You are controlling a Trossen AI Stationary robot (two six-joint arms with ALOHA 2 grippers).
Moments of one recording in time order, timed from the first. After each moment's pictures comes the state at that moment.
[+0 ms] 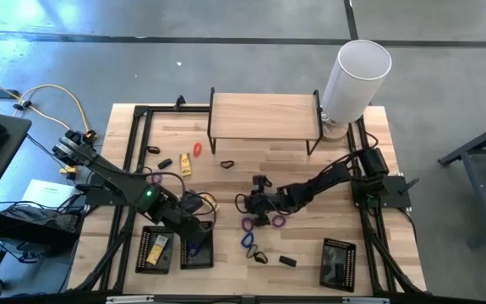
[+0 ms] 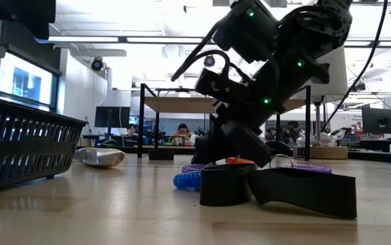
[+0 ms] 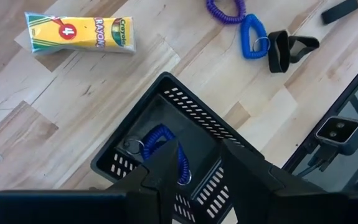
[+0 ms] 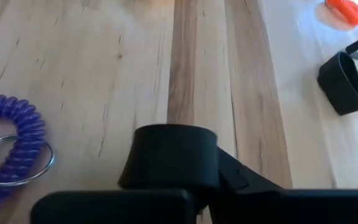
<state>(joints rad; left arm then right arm) -0.54 1.41 1.21 -0.92 -0.16 -1.34 0.20 2.00 0.99 0.18 0.39 -0.10</state>
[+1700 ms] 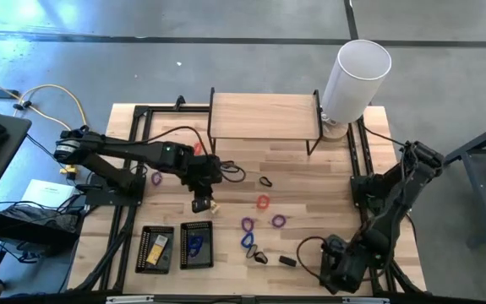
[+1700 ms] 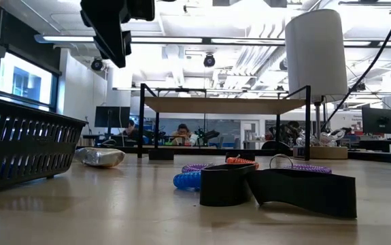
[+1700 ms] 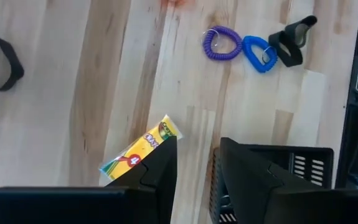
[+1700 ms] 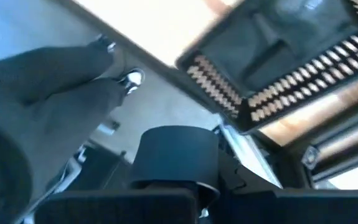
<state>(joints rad) -0.07 1.41 1.21 -0.87 0.15 -0.33 0.91 1.56 1.33 -0.96 -0.22 1.94</state>
